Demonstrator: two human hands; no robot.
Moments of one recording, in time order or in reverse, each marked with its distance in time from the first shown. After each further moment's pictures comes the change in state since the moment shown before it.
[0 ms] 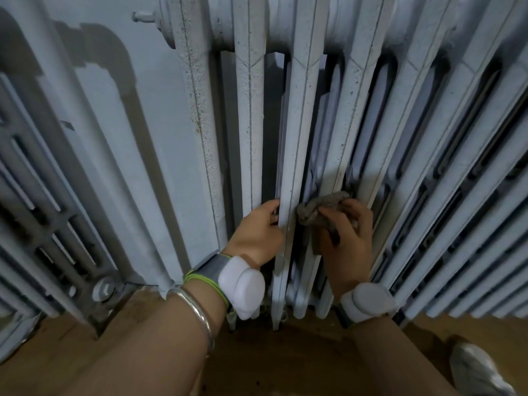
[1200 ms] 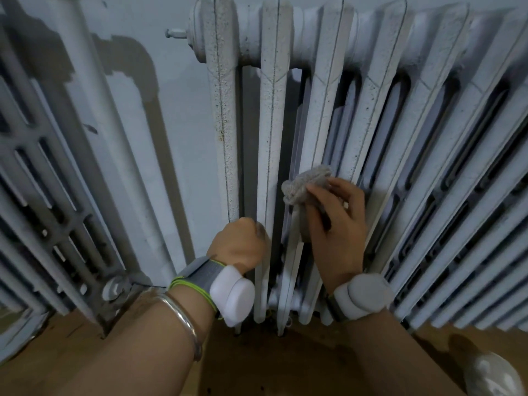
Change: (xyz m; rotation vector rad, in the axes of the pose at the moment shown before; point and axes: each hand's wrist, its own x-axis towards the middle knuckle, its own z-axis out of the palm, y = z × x) left_hand -0.020 -0.005 -0.039 0.603 0.110 -0.179; right_hand 0.035 -0.061 0.004 0.152 0.094 -0.105
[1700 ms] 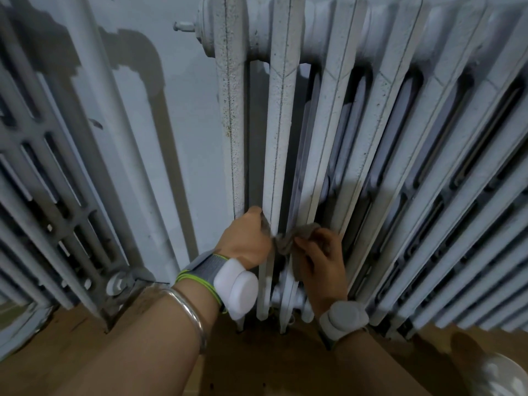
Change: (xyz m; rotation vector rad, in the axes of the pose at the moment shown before) left_hand 0.005 -0.005 0.003 -0.165 0.002 0.092; right_hand -0.081 0.037 0.023 -0.066 -0.286 0.140
